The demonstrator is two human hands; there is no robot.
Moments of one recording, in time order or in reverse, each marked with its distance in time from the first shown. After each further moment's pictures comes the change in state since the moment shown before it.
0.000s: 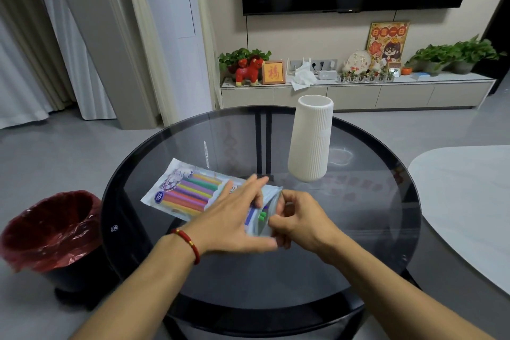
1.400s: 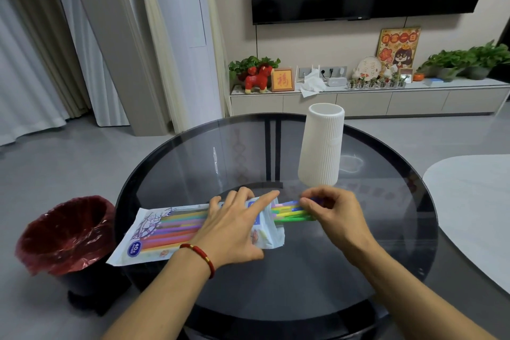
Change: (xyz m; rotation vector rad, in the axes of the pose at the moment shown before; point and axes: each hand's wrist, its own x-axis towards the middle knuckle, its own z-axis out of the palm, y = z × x) left_hand 0.004 -0.021 0.015 0.414 0.095 -0.135; right_hand 0.018 0.021 -0.034 -0.043 0.378 -0.146
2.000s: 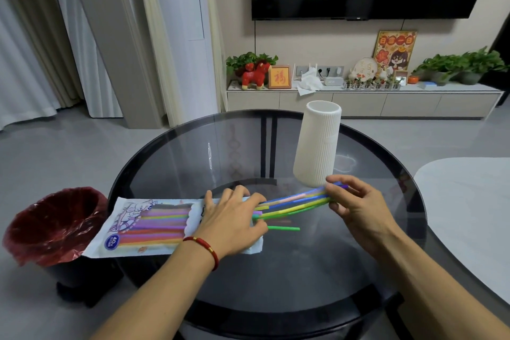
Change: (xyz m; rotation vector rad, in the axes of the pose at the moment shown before) left_hand 0.007 0.013 0.004 -0.114 -0.064 -0.163; right_hand 0.005 0.003 -0.045 0.571 -0.005 0.186
